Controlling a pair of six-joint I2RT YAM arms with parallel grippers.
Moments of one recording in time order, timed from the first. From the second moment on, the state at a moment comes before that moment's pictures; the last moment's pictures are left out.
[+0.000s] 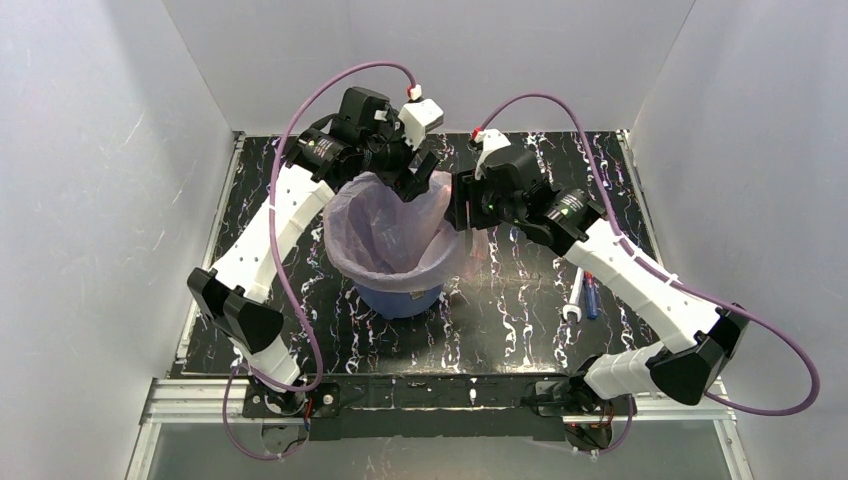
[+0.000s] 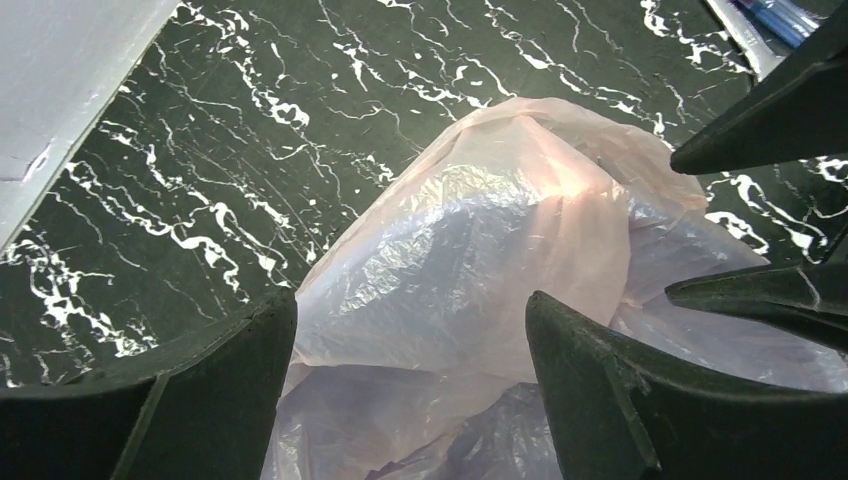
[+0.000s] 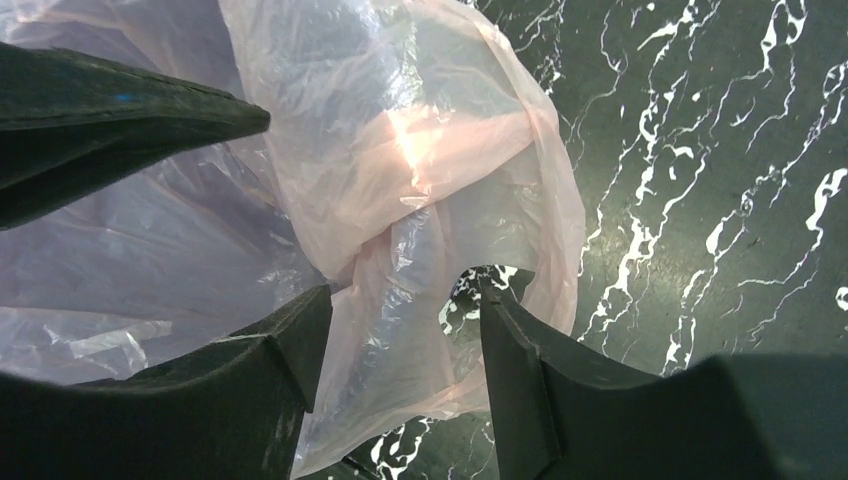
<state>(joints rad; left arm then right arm) -0.57 1.68 1.95 -0.95 0.26 0.29 0.79 1.34 1.46 -0.71 0.08 0.40</state>
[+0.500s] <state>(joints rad) -0.57 1.77 1.95 -0.95 0.06 0.25 0.79 1.35 1.46 -0.72 0.08 0.42</state>
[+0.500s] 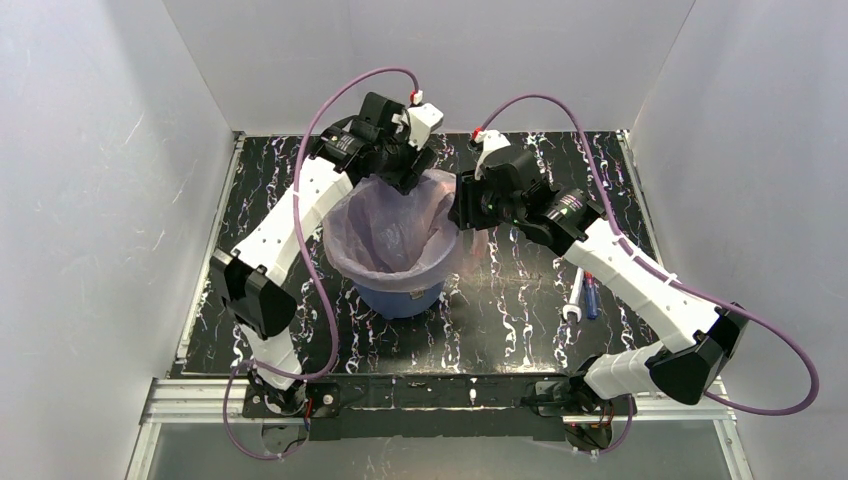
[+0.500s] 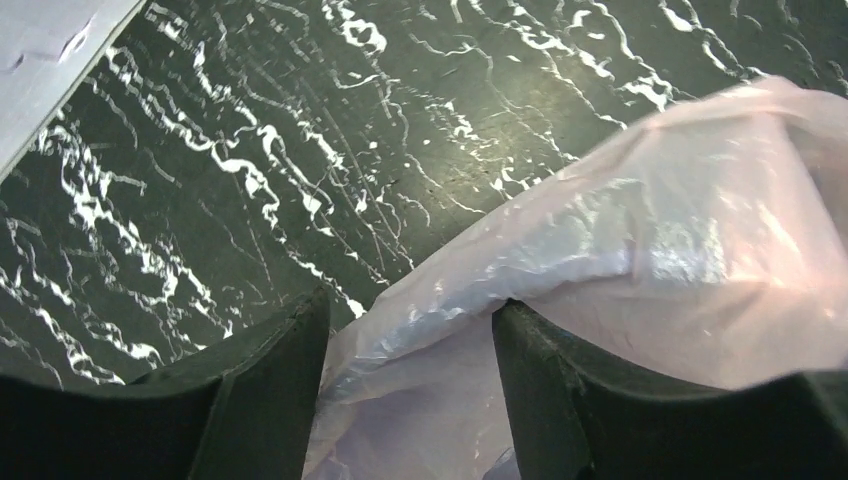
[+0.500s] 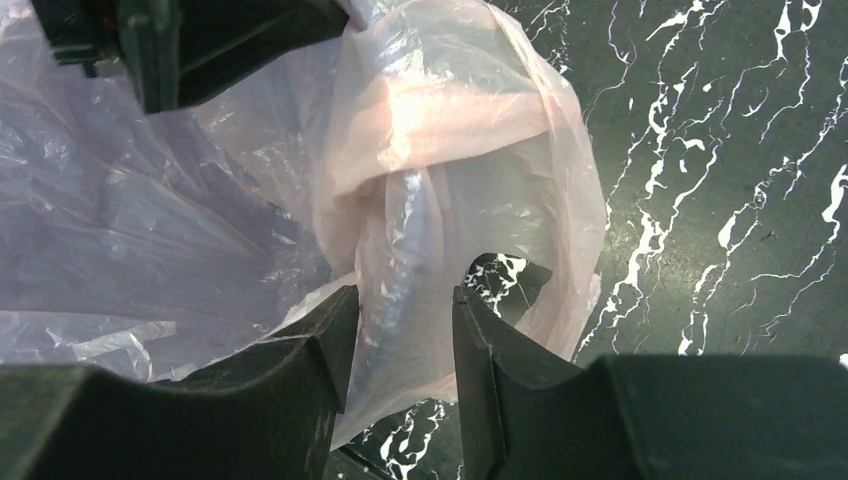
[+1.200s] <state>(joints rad) -0.52 1.70 1.83 -0.93 -0.08 0.07 0.79 1.31 1.44 -0.76 0.12 0.44</state>
